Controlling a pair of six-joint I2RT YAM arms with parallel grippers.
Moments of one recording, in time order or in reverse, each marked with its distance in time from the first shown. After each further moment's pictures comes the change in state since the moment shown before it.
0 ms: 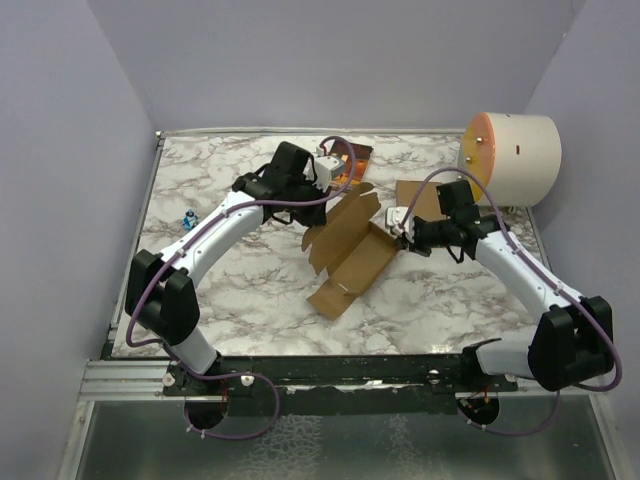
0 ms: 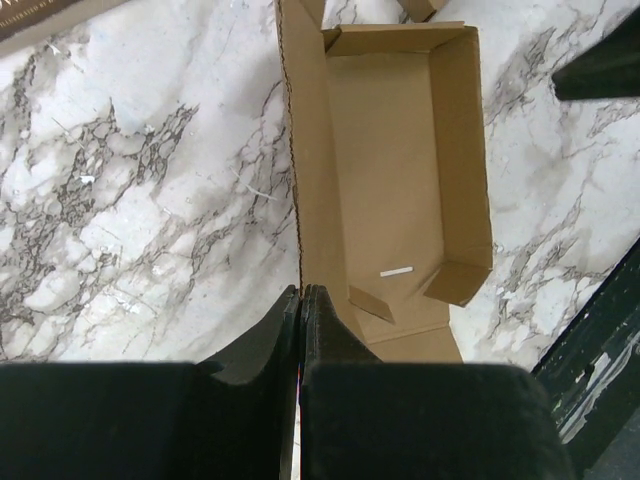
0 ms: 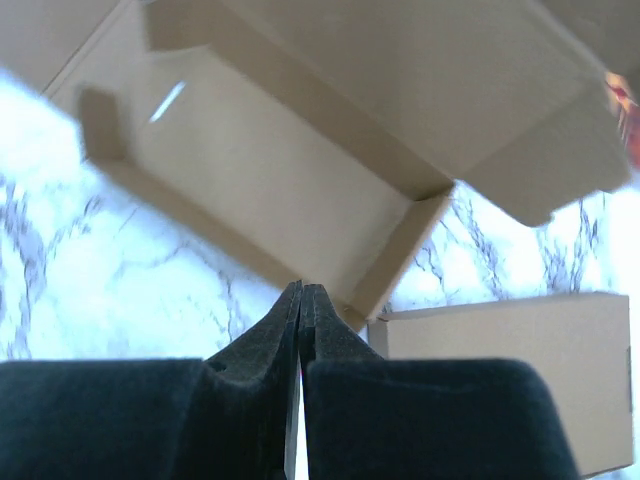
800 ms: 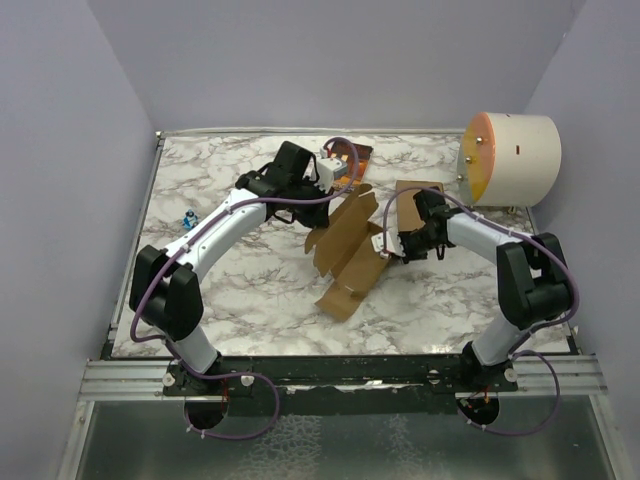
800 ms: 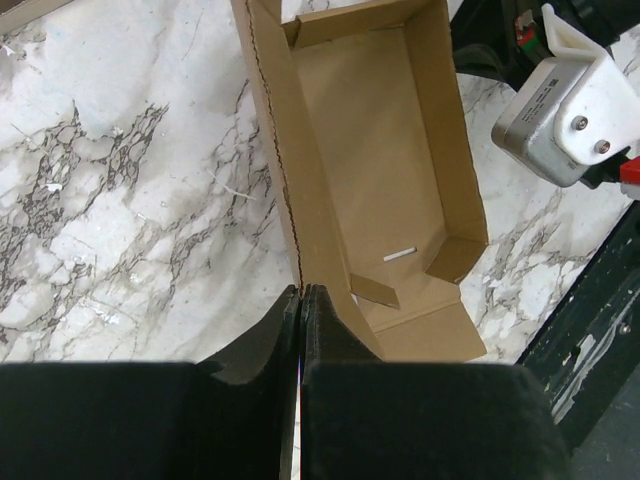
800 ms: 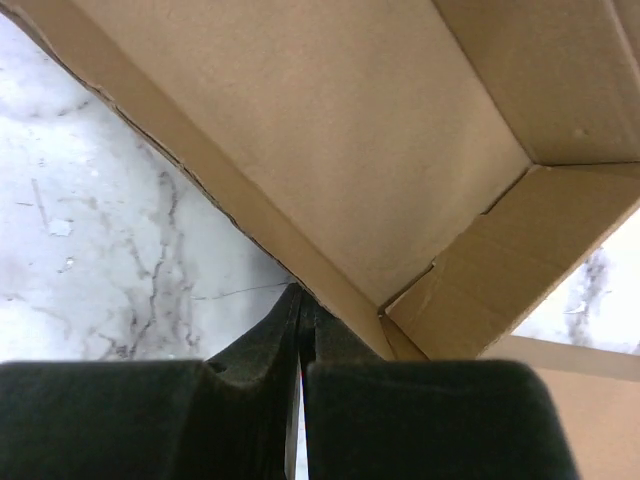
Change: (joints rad) left arm 0.000 0.033 0.029 -0.021 0.055 0.018; right arm 0.008 0.339 0.023 -0.068 0.173 -0.527
